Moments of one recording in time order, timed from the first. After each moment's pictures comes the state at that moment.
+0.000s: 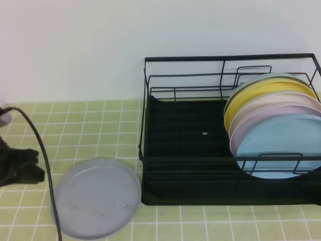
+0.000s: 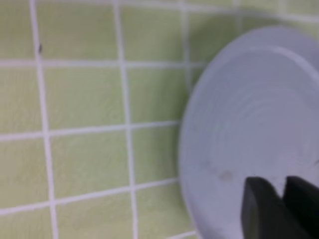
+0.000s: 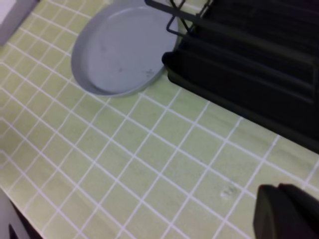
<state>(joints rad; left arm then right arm) 0.26 1.57 -0.96 -0.72 0.88 0.62 0.05 0.97 -0.69 0.83 0.90 -0.80</state>
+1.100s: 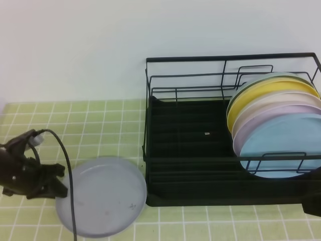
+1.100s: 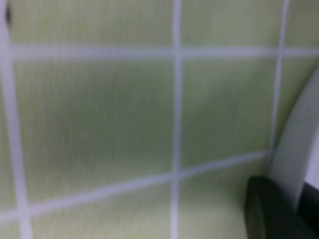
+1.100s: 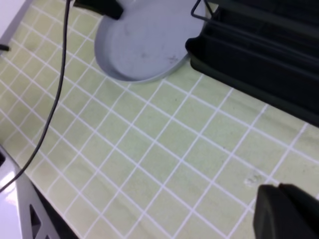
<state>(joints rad) 0.16 1.88 -1.01 -0.78 0.81 0.65 0.05 0.97 -0.69 0.85 0.96 -0.81</state>
